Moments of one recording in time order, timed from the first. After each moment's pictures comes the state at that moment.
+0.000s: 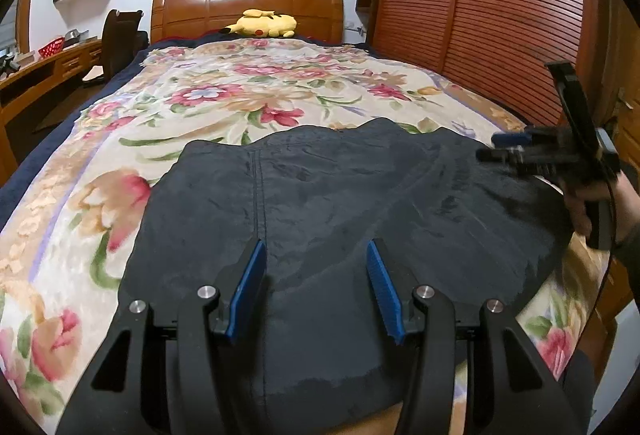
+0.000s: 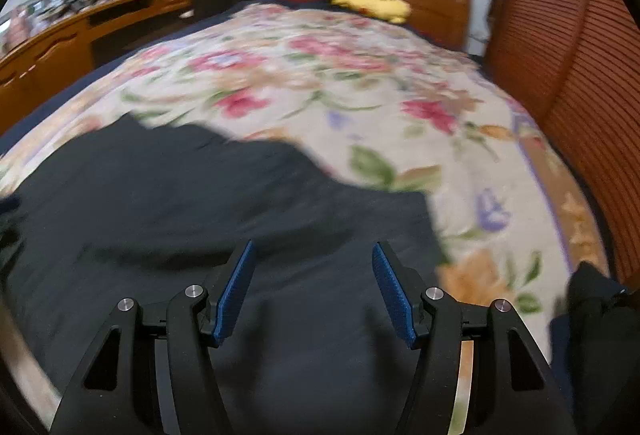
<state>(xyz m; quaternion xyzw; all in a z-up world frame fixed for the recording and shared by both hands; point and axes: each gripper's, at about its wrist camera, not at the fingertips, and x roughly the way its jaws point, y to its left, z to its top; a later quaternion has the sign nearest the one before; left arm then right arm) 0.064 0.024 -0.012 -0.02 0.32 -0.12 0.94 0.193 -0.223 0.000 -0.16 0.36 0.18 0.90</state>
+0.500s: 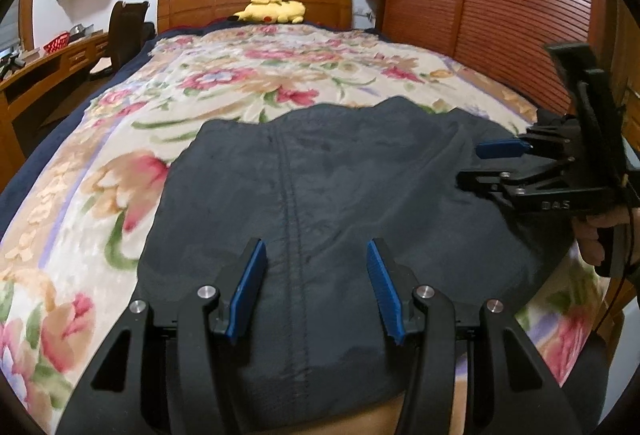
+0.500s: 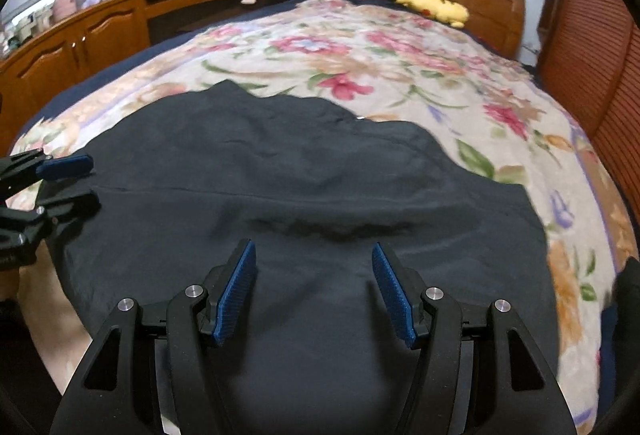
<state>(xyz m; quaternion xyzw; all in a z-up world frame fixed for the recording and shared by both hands) 0.059 0.038 -0.029 -0.01 0.35 -0.10 0.93 0.159 -0.132 -0.026 -0.17 0.38 0.25 0.87</state>
